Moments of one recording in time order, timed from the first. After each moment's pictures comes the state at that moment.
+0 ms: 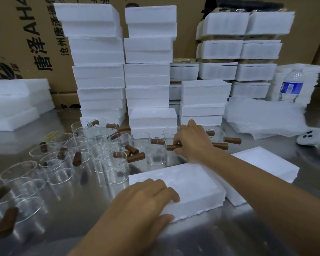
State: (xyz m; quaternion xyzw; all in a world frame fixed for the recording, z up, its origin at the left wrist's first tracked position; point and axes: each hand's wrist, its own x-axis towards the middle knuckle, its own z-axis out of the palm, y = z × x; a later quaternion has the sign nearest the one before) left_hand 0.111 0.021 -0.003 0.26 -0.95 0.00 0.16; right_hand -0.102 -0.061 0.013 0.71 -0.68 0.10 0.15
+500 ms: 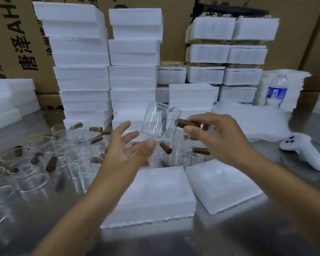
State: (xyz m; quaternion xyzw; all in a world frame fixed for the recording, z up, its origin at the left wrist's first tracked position) left_hand 0.055 -0.011 0.025 0.32 -0.63 -0.50 0.49; right_hand -0.150 0.024 0.059 0.66 -0.56 0.50 -0.09
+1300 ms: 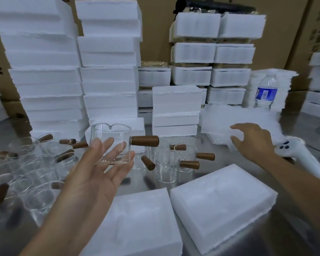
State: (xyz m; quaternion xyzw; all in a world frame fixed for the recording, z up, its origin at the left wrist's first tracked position) left_hand 0.026 -0.047 0.018 0.20 -0.35 -0.71 0.57; right_hand -0.346 -0.038 -0.004 0.49 -0.81 0.27 0.17
